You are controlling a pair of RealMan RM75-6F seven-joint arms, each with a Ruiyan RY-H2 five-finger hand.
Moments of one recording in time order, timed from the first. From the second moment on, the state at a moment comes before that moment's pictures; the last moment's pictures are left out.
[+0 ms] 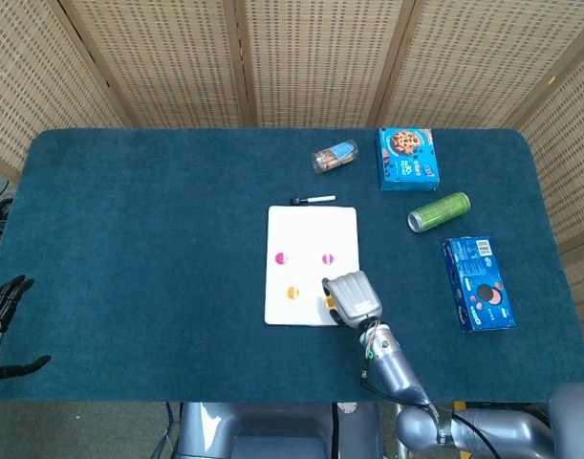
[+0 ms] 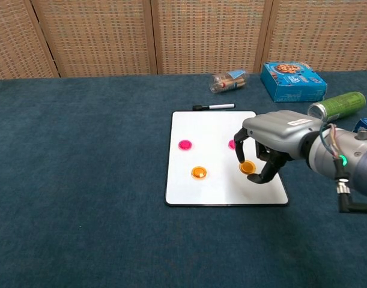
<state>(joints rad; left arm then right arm) -0.07 -0.91 0.04 -1.79 1.51 1.39 -0.16 0.72 -1.66 0.20 -1.67 -0.84 1.08 -0.87</state>
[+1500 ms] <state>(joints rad) -0.07 -0.90 0.04 -1.78 1.51 1.38 -0.19 0.84 -1.77 0.20 -1.50 -0.61 1.14 -0.95</state>
